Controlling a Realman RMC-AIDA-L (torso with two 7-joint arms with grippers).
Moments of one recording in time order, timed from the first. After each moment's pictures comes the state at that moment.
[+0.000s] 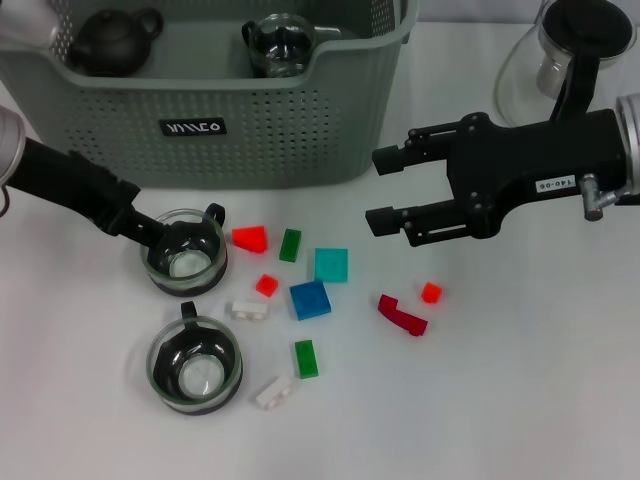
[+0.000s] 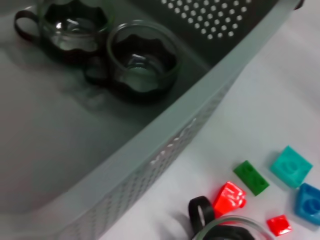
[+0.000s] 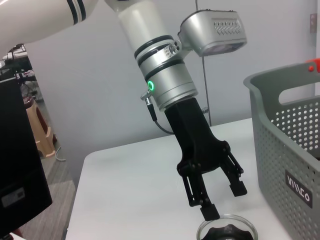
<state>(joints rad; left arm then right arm) -0.58 -2.16 0.74 1.31 2.71 1.73 -2.05 0.59 2.06 -1.17 -0.98 -1.81 -1.61 1.66</state>
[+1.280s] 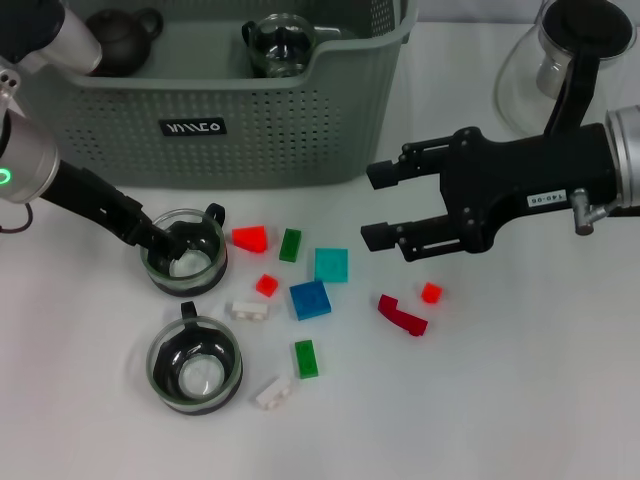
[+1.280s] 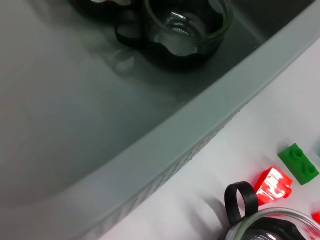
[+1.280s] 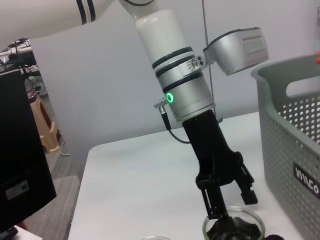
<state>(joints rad) -0.59 -2.17 0.84 1.20 2.78 1.57 -2.16 0.59 2.06 -1.19 -0.96 -1.82 -1.60 1.64</state>
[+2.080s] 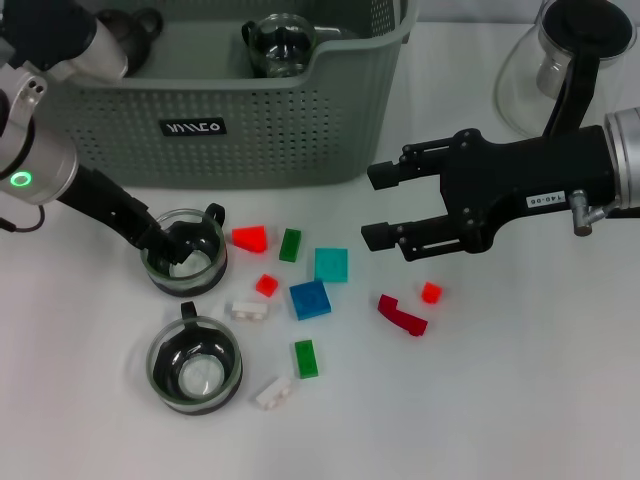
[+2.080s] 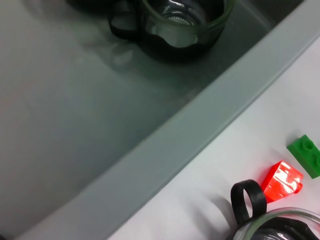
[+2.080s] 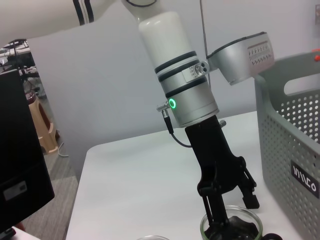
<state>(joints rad) -0.59 -2.17 0.93 1.17 2.79 1.51 -2.18 0.59 2.06 -1.18 -0.94 -1.82 -1.60 1.62</state>
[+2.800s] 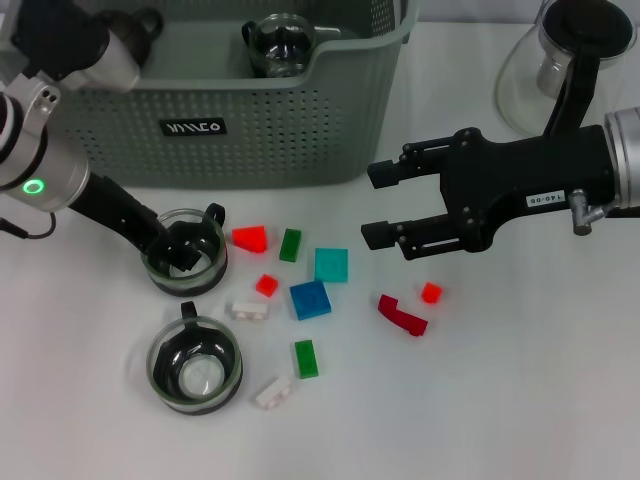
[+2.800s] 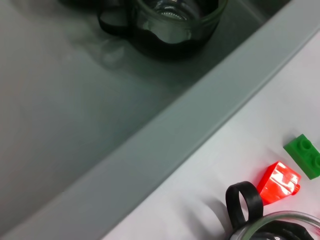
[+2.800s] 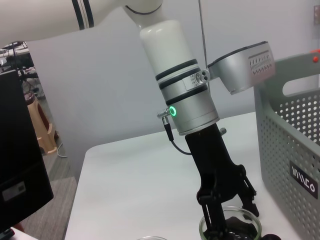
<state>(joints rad) -0.59 -2.17 0.94 1.13 2.79 1.48 -2.18 0.59 2.06 -1.18 -0.94 -1.82 -1.59 1.62</state>
